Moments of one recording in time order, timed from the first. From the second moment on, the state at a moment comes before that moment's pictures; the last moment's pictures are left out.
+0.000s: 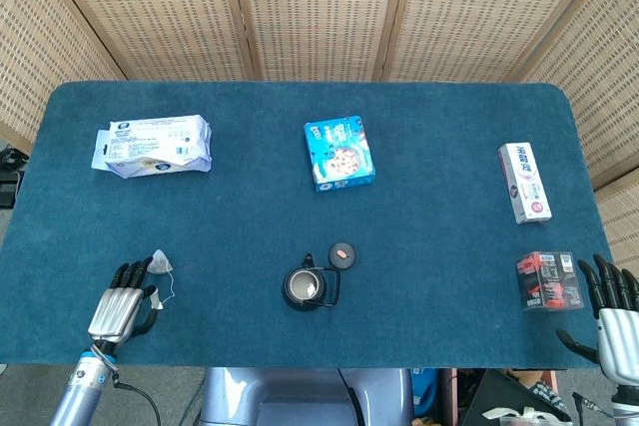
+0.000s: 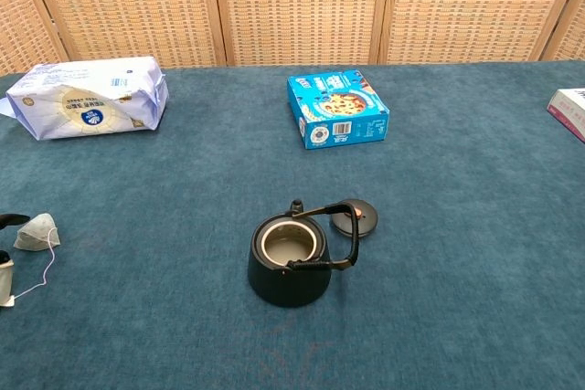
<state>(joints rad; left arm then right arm) -0.17 -1.54 0.02 -1.41 1.36 1.21 0.29 -0.05 -1.19 0.04 -1.51 -1.52 1.60 0.00</state>
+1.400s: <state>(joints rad) -0.20 -1.44 -0.03 -1.53 1.52 1.36 0.08 -0.06 -1.18 0.03 -1.52 -1.54 1.60 0.01</state>
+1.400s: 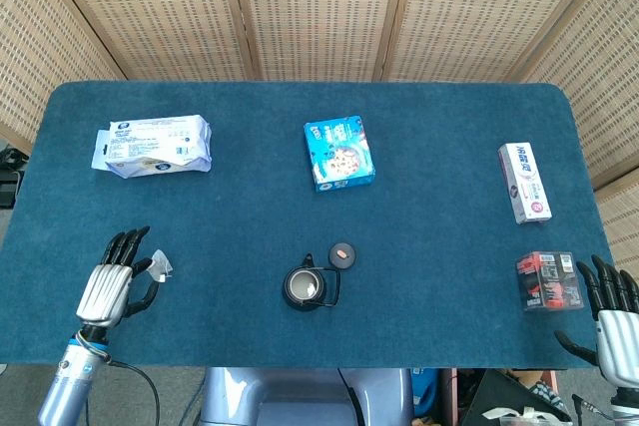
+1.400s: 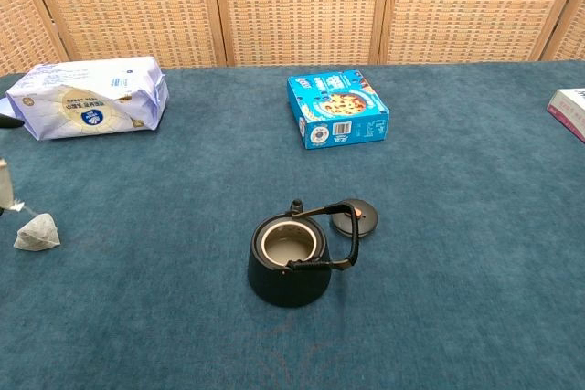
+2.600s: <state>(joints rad) -0.45 -1.38 -0.11 -1.72 1.65 1.25 0.02 -0.04 -1.19 0.03 -1.53 -1.56 1.58 0.00</state>
